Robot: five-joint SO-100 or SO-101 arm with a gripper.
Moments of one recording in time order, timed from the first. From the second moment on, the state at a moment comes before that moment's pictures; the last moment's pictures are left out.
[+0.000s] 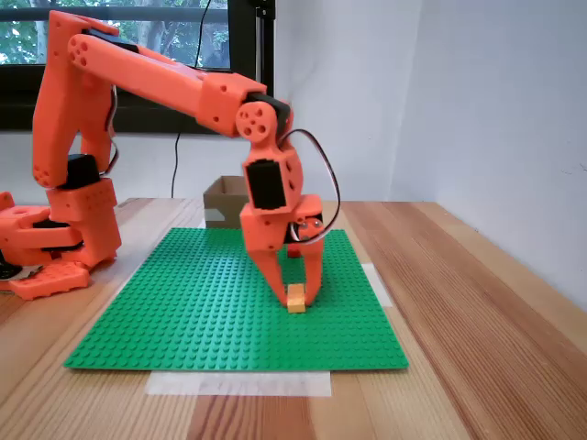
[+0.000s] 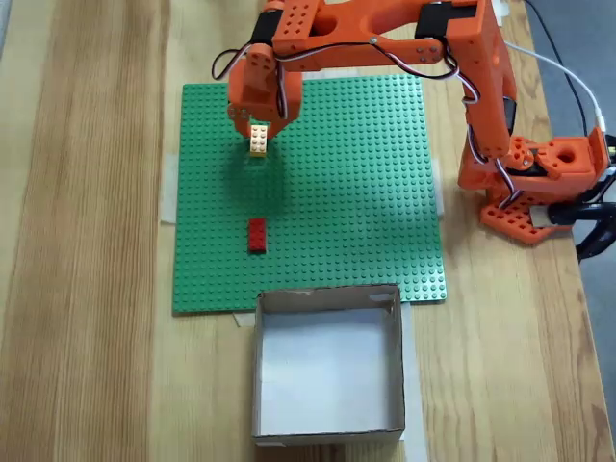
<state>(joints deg) 14.7 67.8 86.6 60.0 -12.7</state>
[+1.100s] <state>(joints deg) 15.2 74.0 88.9 60.0 -12.1</state>
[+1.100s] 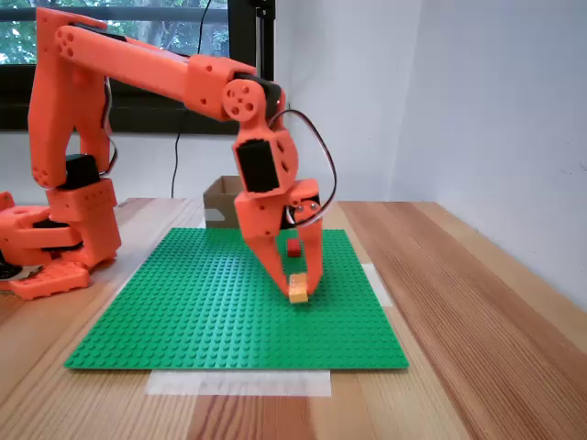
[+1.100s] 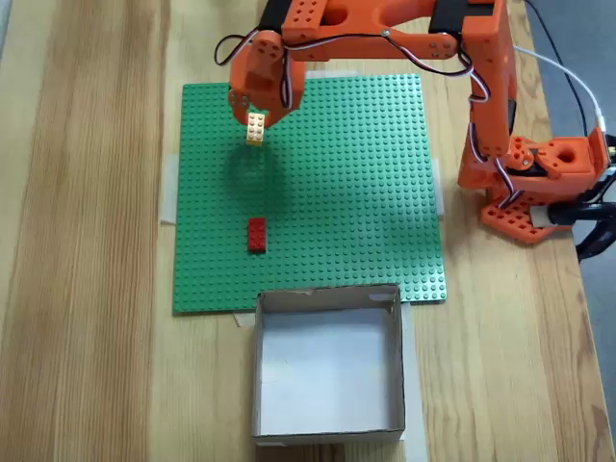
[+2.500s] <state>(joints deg) -12.7 93.8 93.3 66.1 -9.0</state>
